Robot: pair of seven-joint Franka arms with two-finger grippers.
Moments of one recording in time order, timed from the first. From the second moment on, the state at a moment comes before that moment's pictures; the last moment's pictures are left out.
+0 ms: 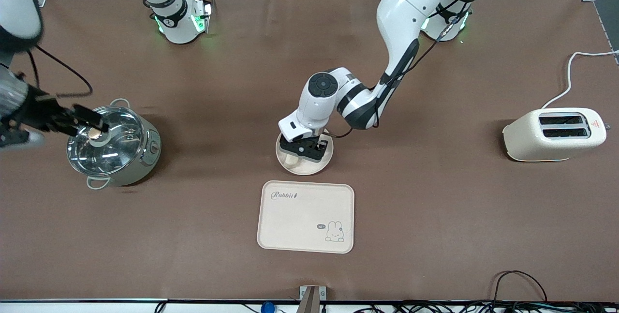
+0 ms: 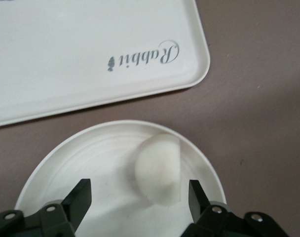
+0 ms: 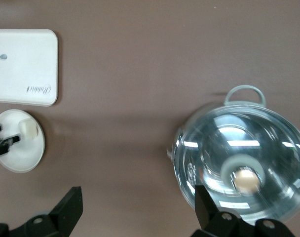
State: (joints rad) left arm -0.68 0.84 -0.15 -1.48 0.14 2.64 -0.59; right arm 0.03 0.02 -0.11 -1.69 0.19 1.70 -0.14
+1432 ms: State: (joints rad) left arm -0.57 0.76 -0.13 -1.41 0.14 2.52 -0.59; right arm -0.17 -0.04 0.11 -1.54 -0.02 1.50 0.04
